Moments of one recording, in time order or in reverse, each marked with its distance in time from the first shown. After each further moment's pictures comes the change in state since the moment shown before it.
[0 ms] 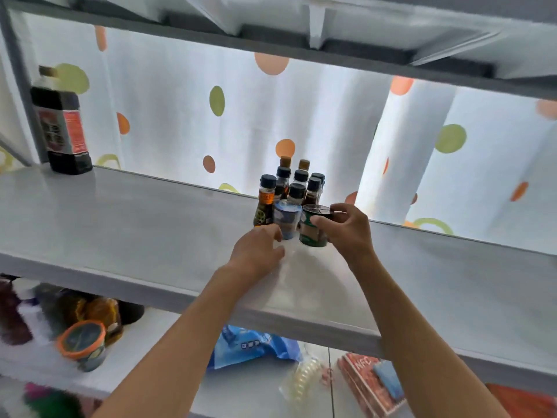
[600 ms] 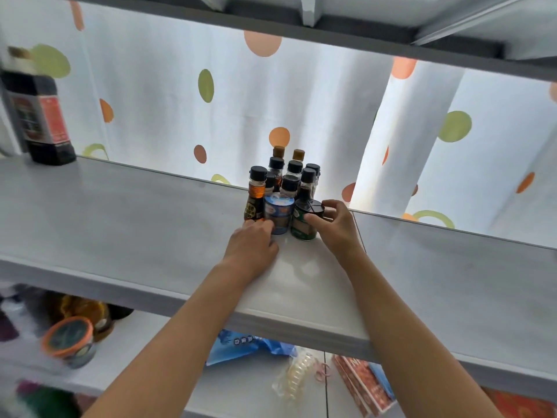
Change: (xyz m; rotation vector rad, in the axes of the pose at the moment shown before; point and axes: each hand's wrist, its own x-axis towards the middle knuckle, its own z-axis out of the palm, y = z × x) left_hand 0.017 -0.001 0.020 0.209 0.051 0.092; right_hand 0.027 0.030 0.008 -0.040 -0.087 0.041
